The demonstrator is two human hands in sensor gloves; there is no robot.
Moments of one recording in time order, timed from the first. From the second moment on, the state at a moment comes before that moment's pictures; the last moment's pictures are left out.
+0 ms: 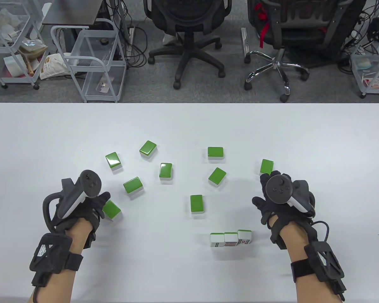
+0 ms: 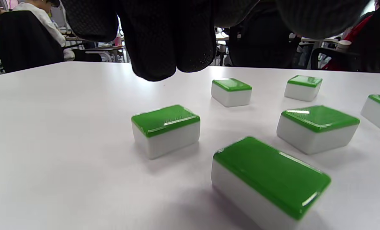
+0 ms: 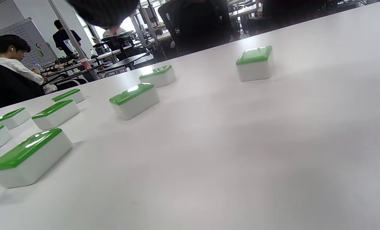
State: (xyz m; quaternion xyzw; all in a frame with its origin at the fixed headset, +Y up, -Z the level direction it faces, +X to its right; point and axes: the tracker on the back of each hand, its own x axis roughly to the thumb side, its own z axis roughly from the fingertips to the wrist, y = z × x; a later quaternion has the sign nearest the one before) left_hand -0.299 -0.699 -0.288 -0.12 0.13 0.01 0.98; right_hand 0.221 -0.694 -0.296 0.05 0.09 0.98 0.15
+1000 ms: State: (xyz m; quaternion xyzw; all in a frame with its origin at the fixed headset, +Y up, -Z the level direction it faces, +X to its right) left_hand -0.207 -0.729 -0.272 -0.17 -0.06 -0.08 0.98; right_hand 0.225 -0.694 -0.291 0.05 0.10 0.98 0.17
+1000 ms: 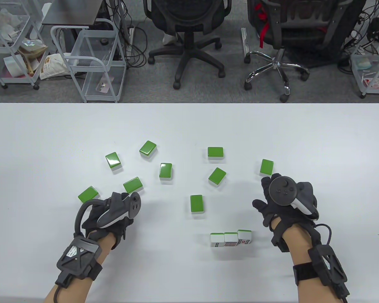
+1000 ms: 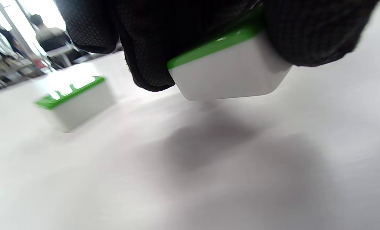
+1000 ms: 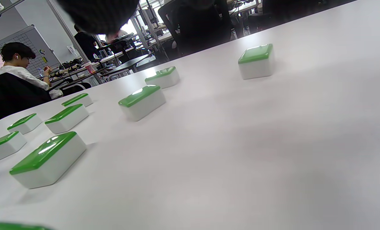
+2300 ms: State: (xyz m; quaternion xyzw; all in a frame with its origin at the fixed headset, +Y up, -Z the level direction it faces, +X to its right) left_hand -0.042 -0.730 -0.241 -0.16 -0.23 0.09 0.95; right_hand 0.234 -0.697 -0.290 0.06 0.13 0.96 0.24
